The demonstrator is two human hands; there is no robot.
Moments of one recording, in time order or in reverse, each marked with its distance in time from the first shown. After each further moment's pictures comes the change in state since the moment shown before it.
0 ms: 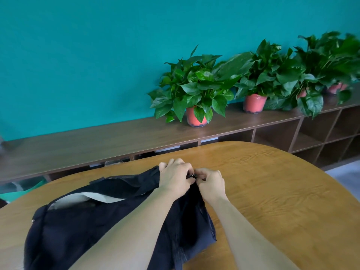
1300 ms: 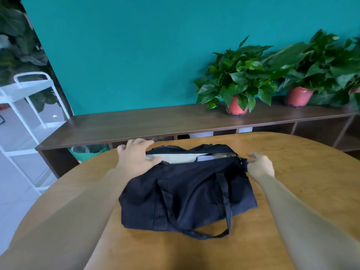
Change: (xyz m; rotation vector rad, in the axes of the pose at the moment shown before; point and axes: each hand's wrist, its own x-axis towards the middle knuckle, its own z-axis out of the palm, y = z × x) left_hand -0.145 -0.169 -0.124 0.112 0.057 -0.370; right_hand -0.028 -0.017 -0.011 -0.098 0.041 0.222
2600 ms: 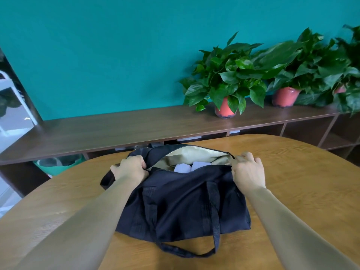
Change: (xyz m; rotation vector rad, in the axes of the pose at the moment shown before) left_hand 0.070 0.010 0.071 -0.068 -0.142 -0.273; right_hand 0.024 0.002 0.027 -0.879 0.262 -0.571
